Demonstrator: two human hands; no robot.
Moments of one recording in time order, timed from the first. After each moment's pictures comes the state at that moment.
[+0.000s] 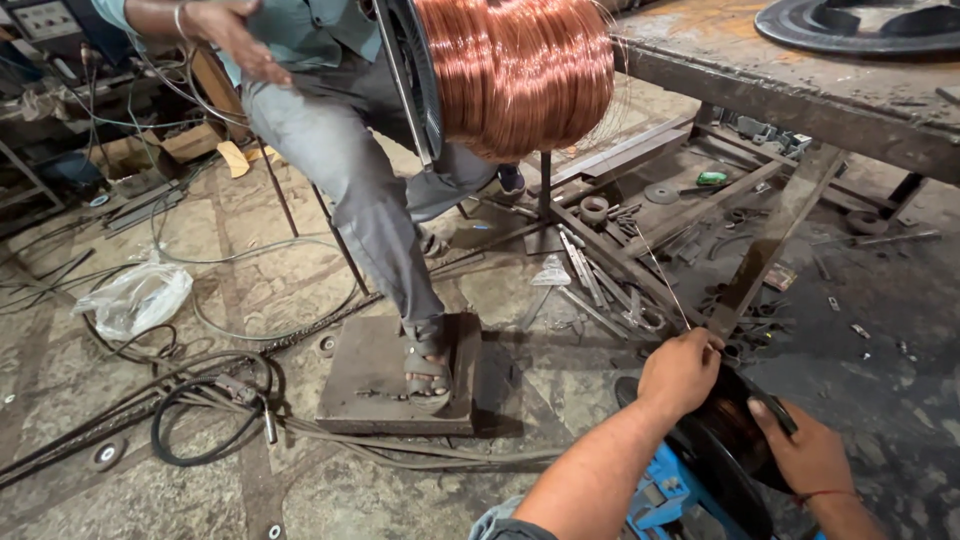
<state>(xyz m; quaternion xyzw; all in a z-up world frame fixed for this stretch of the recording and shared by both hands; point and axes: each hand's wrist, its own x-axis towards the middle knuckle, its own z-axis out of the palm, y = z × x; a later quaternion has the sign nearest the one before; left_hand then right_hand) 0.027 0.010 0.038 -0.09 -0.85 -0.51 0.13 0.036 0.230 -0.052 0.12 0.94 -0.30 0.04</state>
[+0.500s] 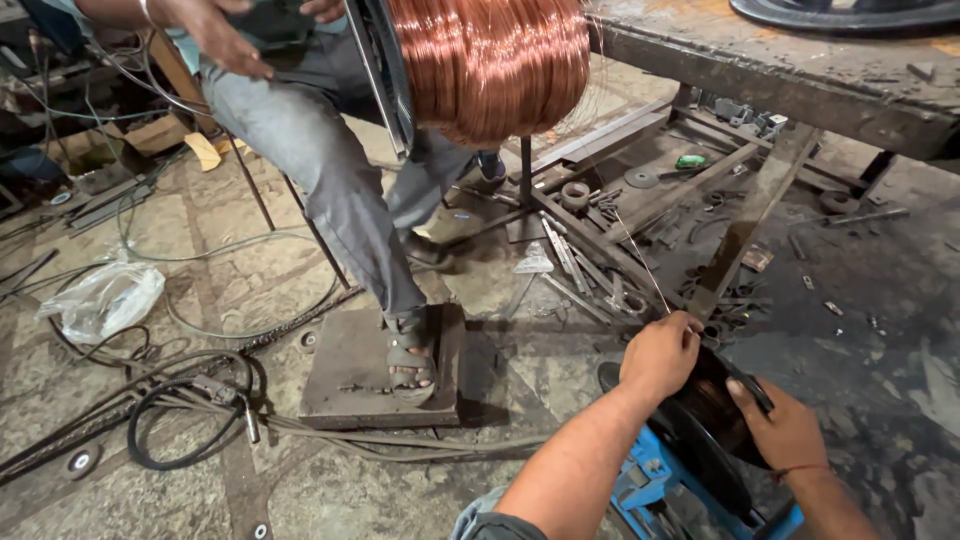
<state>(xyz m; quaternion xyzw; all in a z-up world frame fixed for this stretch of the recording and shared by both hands) 0.021 0.012 0.031 -0.09 -0.86 -0.50 0.11 0.047 0.229 -0.054 0.05 0.93 -0.36 -0.07</state>
